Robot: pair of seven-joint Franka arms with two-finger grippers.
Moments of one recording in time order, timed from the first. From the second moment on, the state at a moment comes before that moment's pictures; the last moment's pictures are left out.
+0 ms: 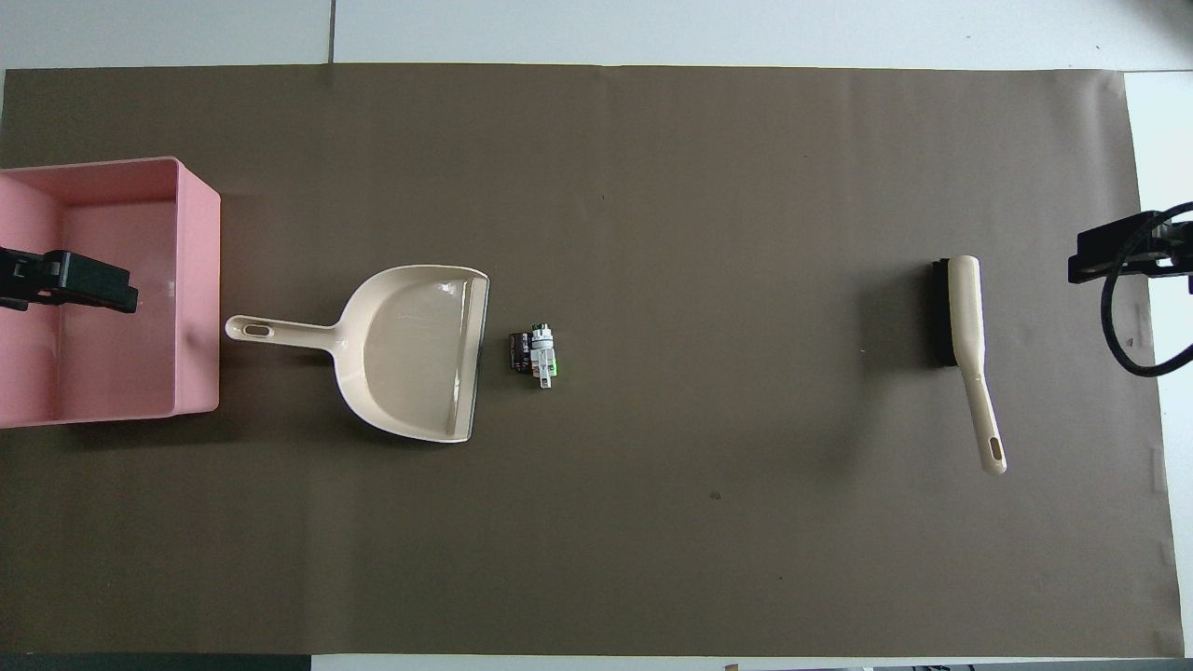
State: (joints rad) left arm -0.02 -0.04 -0.03 -1.63 0.01 1.56 0.05; right arm -0.01 -0.02 -0.01 -1.53 -0.03 1.50 0.11
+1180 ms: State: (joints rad) left arm -0.02 -0.04 -0.03 -1.63 0.01 1.62 0.41; right arm -0.12 -0.16 -0.02 -2.26 0.03 2.05 0.10
